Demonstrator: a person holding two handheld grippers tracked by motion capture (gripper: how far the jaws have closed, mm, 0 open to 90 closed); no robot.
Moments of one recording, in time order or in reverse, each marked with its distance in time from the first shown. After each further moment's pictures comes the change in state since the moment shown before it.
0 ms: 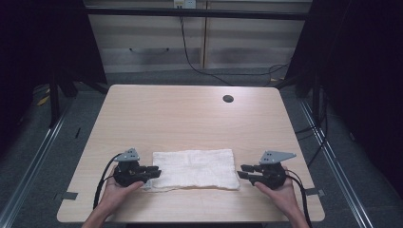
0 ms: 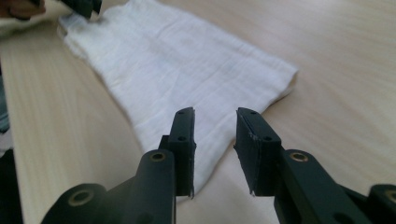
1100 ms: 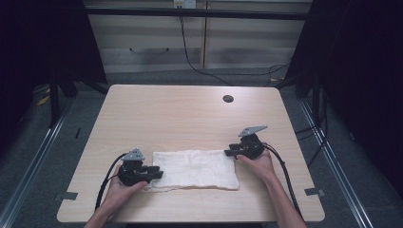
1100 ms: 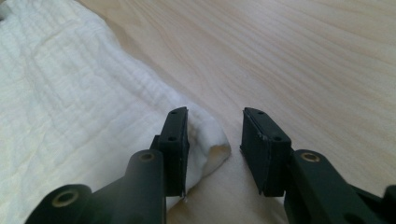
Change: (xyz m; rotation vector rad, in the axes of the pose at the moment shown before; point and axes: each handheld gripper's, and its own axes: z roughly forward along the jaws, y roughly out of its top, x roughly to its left) left arm 0.004 -0.003 0.013 0.049 0.024 -0.009; right arm -0.064 0.032 0.089 0.133 -0.019 0.036
